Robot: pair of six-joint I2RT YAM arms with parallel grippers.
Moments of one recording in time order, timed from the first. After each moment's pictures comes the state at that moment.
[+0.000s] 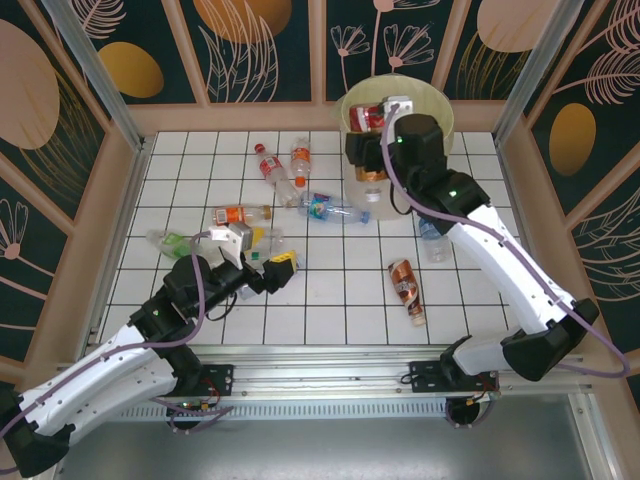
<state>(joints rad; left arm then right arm) -0.84 0.64 0.56 -0.01 -0.03 -0.32 0.62 1.36 1.56 -0.48 0.21 0.24</state>
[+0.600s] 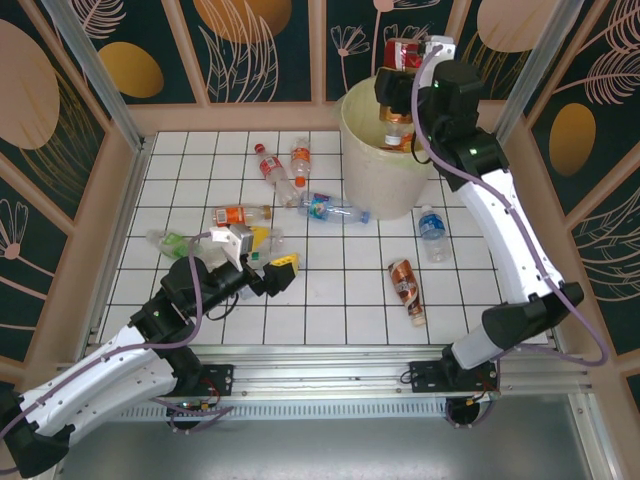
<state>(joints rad) -0.84 0.63 0.54 0.05 0.05 -0.31 0.41 1.55 1.89 -0.43 0.13 0.23</state>
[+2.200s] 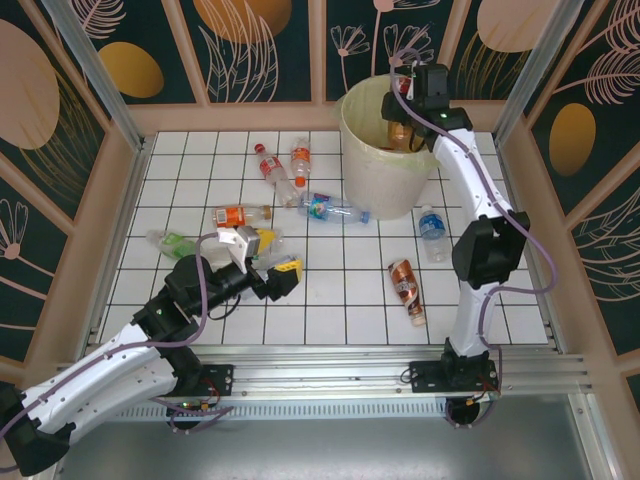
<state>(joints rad) -0.84 0.66 0.54 0.05 0.12 -0.29 0.24 1.99 2.06 -0.62 0.06 0.23</state>
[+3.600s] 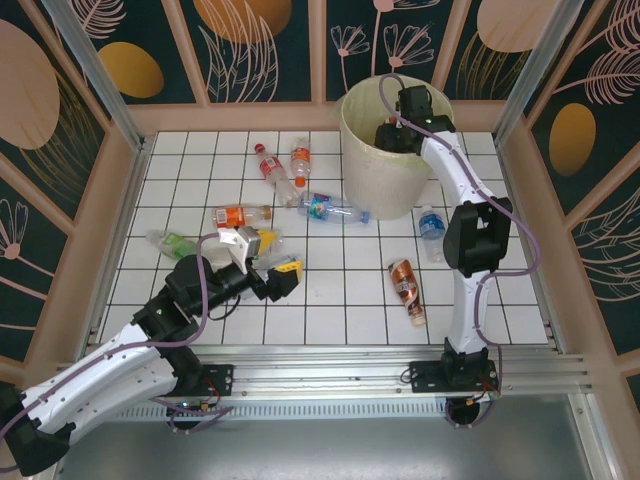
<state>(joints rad) -0.84 0.66 0.54 0.04 0.12 -0.29 0.24 2.12 2.05 -0.79 0.02 0.26</state>
